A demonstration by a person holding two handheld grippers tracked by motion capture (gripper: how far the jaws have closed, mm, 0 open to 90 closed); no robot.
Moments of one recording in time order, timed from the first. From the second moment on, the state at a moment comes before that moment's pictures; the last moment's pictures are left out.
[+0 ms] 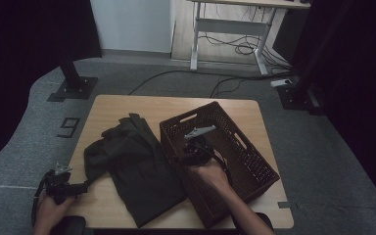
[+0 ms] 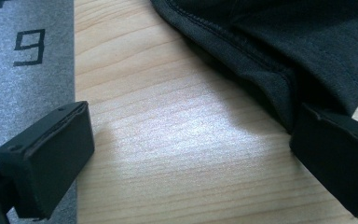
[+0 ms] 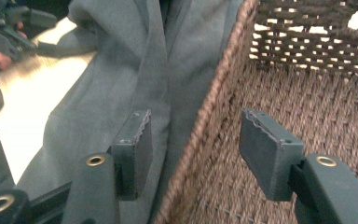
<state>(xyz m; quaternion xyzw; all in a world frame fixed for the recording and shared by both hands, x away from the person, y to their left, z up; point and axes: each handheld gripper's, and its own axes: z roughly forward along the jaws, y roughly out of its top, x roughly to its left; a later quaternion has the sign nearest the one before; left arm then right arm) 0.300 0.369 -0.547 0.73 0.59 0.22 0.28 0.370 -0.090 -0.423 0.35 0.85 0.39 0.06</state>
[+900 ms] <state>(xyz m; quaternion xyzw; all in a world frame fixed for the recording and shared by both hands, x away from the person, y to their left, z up) 0.300 0.367 -0.547 0.73 0.59 0.22 0.28 0.360 -0.090 -0.436 0.33 0.86 0.37 0.08</state>
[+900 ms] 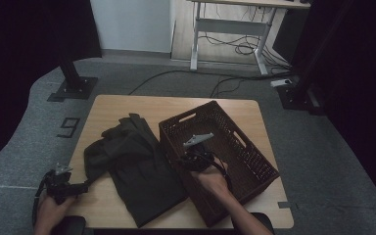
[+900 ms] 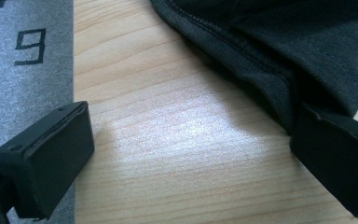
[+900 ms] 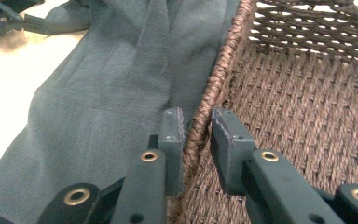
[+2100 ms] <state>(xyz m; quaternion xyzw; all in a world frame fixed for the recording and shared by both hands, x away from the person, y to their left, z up) 0.300 0.366 -0.547 0.73 0.59 0.22 0.28 0.357 -0.138 -0.428 0.36 0.86 0.36 0.08</state>
